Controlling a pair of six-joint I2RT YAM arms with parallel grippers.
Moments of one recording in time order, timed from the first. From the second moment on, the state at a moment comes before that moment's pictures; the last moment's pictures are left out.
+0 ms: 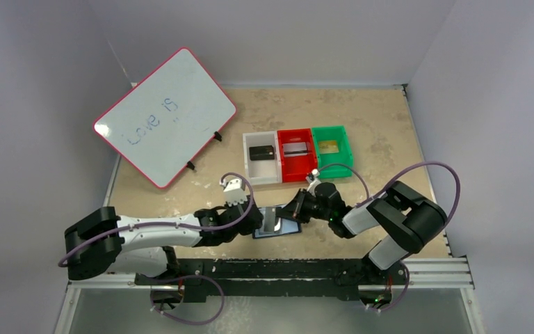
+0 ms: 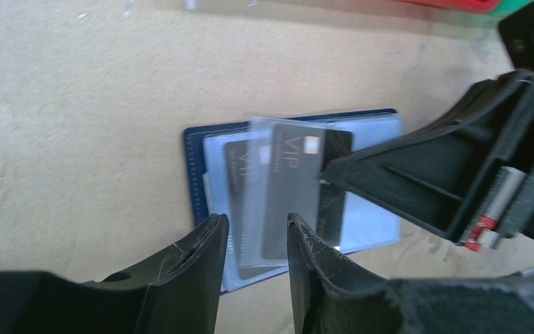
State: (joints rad) left arm -1.17 1.24 0.53 -0.16 -0.54 -1.20; right arm 0.70 1.58 0.26 0.78 -0.32 1.13
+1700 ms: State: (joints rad) left arm -1.17 1.42 0.55 0.04 -0.44 -1.19; right arm 0.71 1.70 0.12 1.14 -0.36 1.23
